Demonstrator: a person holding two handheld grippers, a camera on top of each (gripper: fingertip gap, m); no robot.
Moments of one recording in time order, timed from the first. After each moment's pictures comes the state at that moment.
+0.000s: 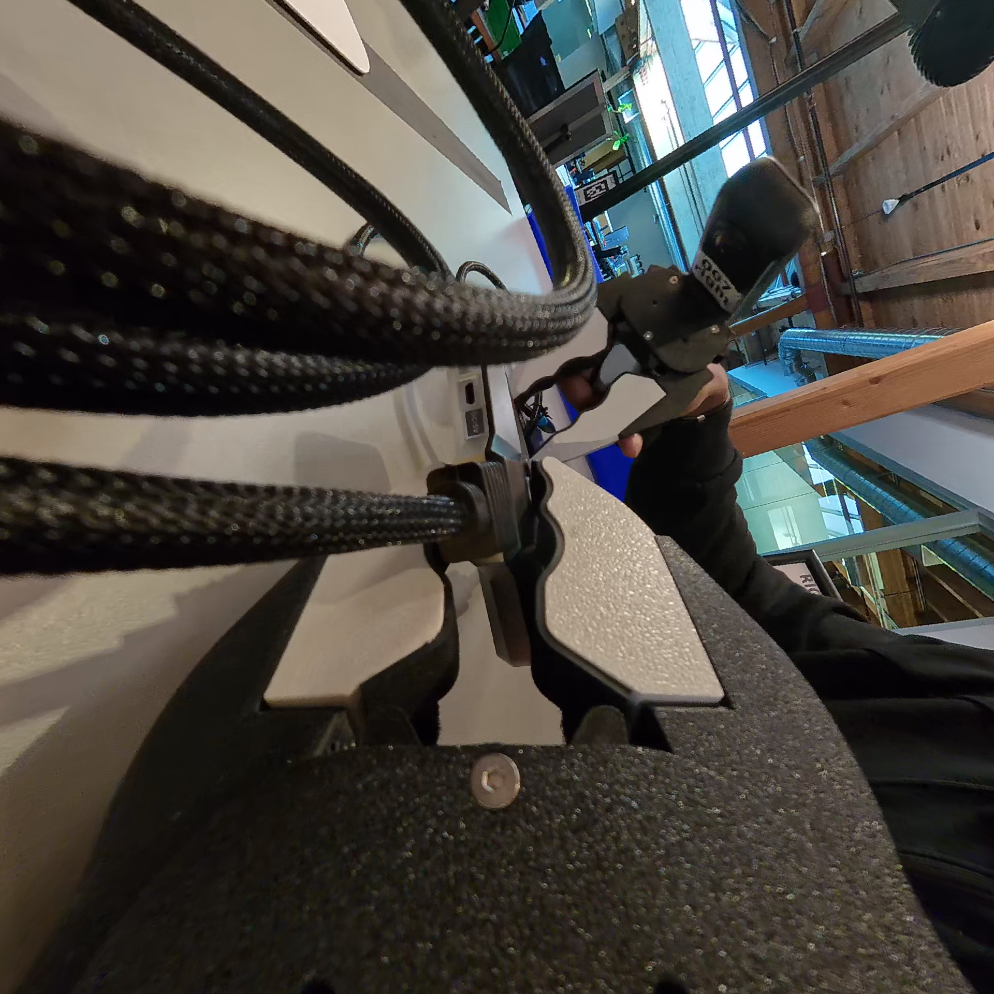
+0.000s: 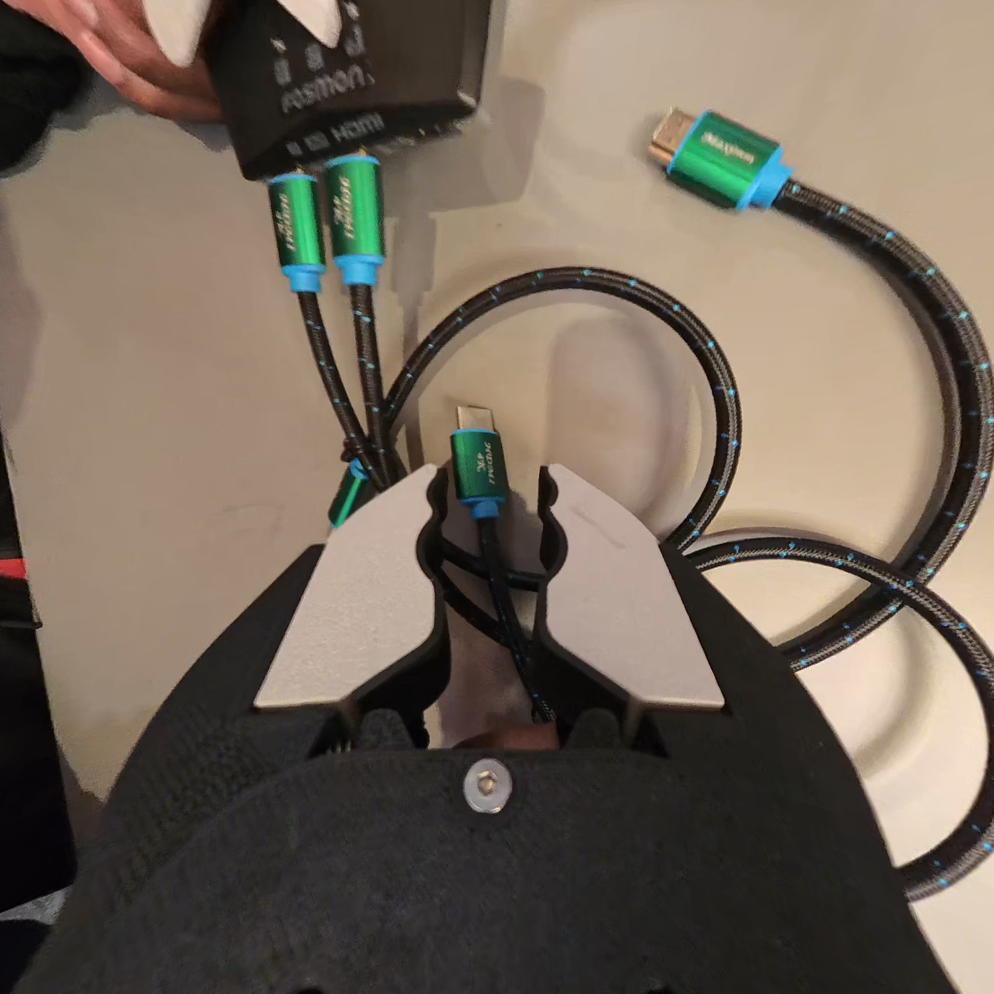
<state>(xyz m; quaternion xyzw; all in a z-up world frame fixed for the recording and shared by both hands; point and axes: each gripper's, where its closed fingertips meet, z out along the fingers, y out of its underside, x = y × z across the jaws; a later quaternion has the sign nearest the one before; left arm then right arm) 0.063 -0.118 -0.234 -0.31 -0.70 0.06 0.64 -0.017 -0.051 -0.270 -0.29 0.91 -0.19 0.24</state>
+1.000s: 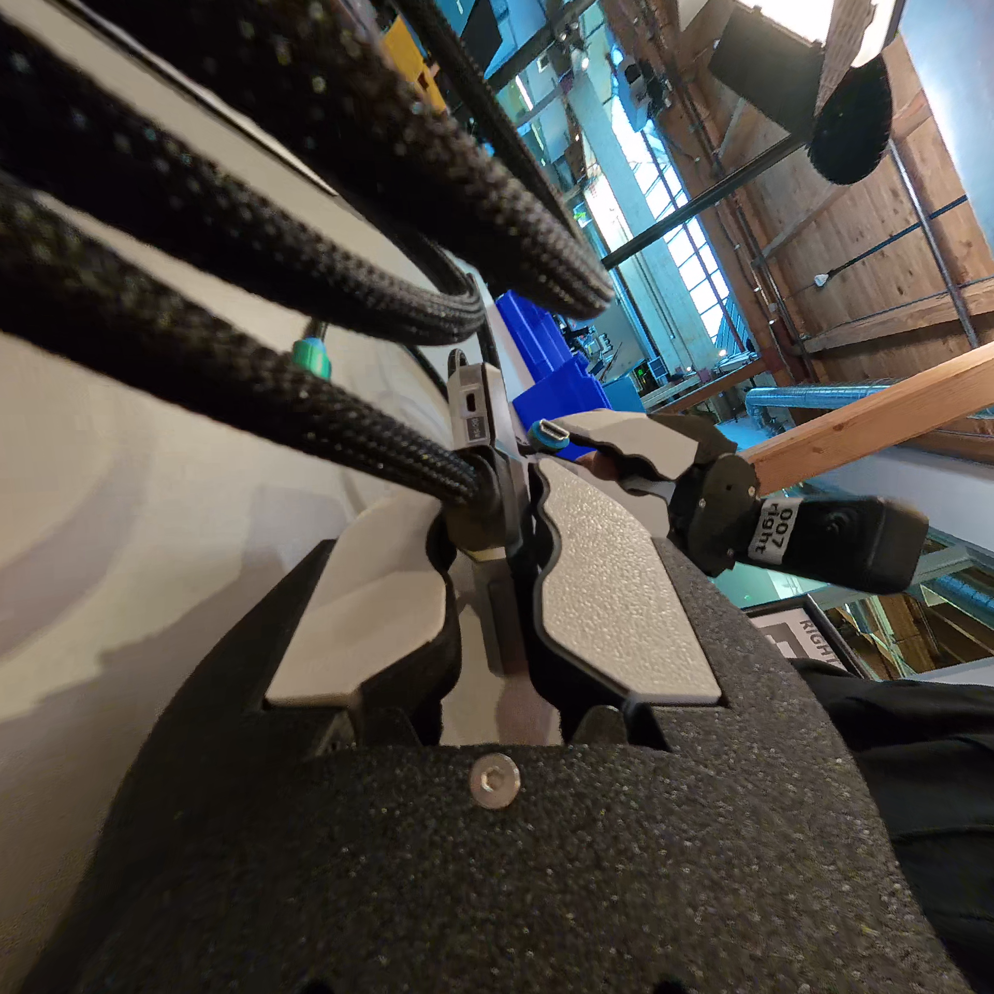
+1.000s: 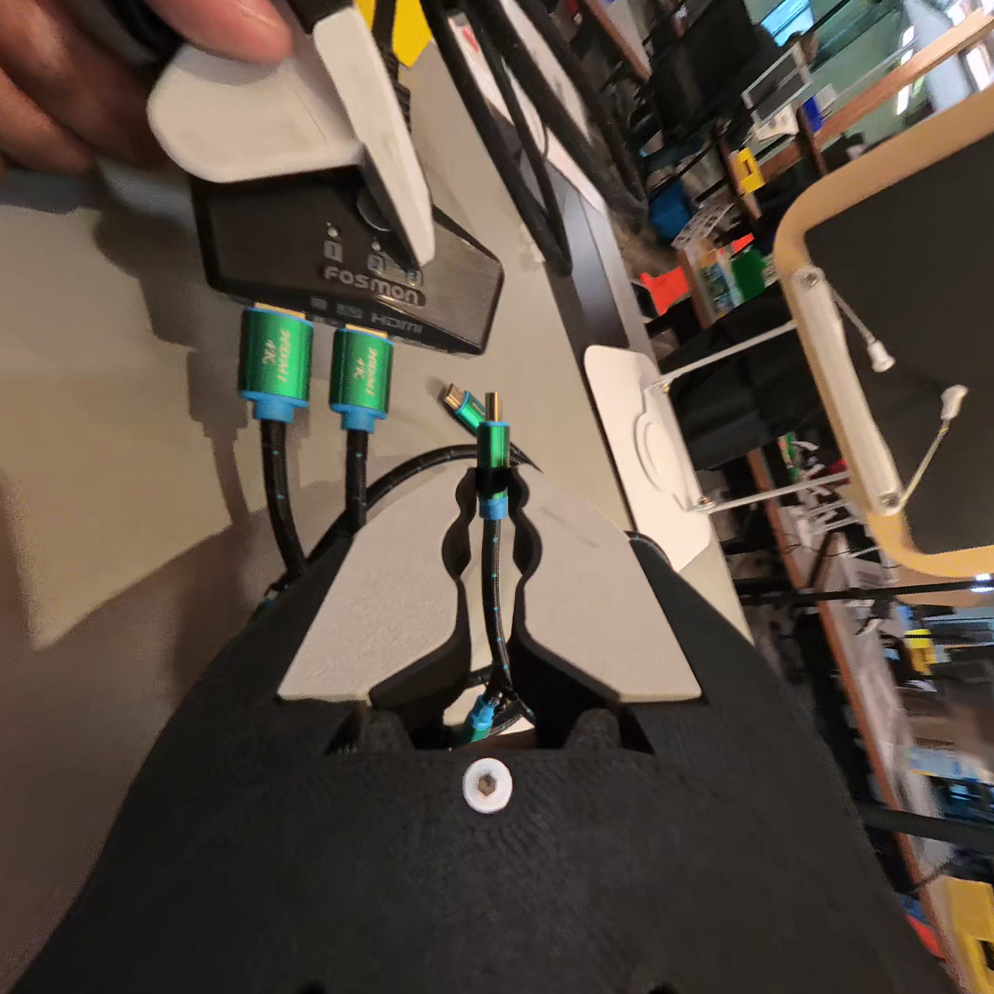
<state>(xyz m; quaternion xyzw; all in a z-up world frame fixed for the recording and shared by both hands) 0.056 -0.122 -0.212 -0.27 -0.67 0.12 0.68 -0.001 -0.086 -0.208 -0.36 0.77 -0.48 -0.21</state>
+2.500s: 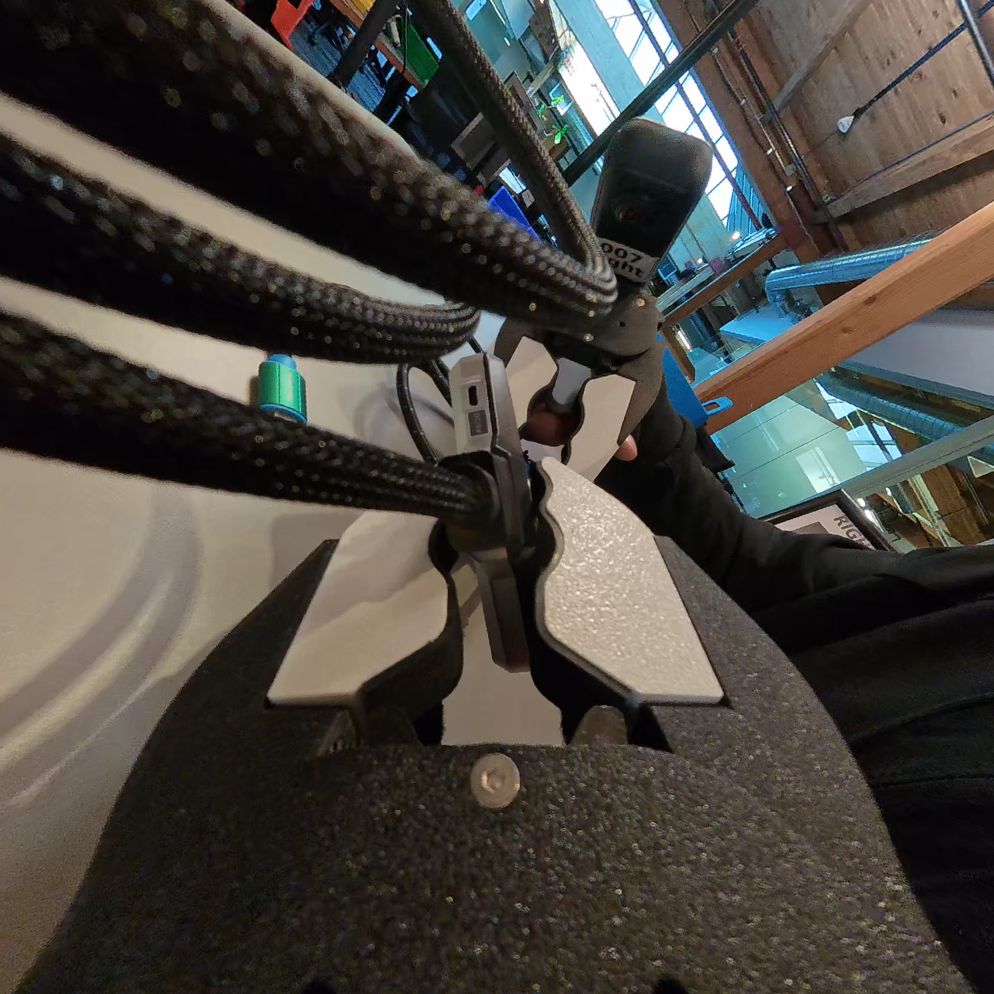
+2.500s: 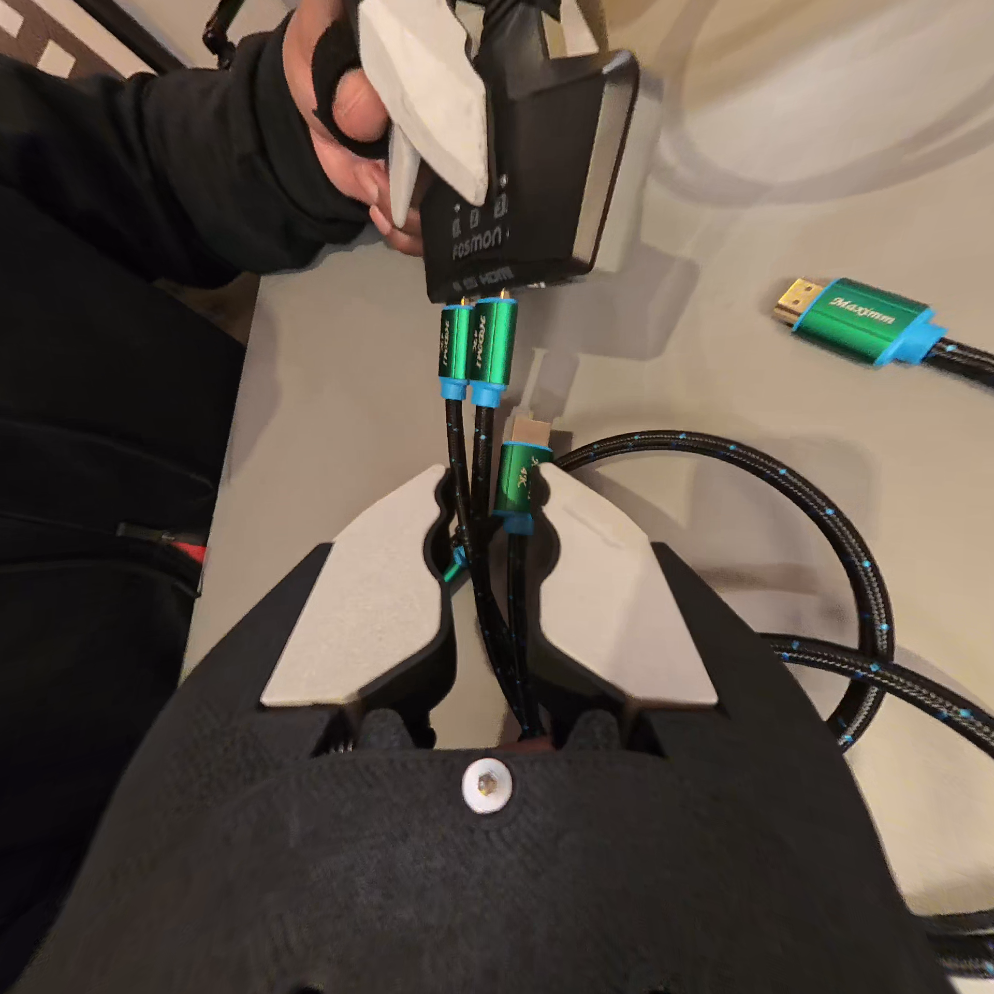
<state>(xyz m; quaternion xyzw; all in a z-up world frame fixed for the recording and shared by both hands) 0.054 -0.097 -0.212 -0.38 -0.64 0.12 0.66 0.030 -0.040 -0.248 -0.32 0.83 -0.22 0.41</state>
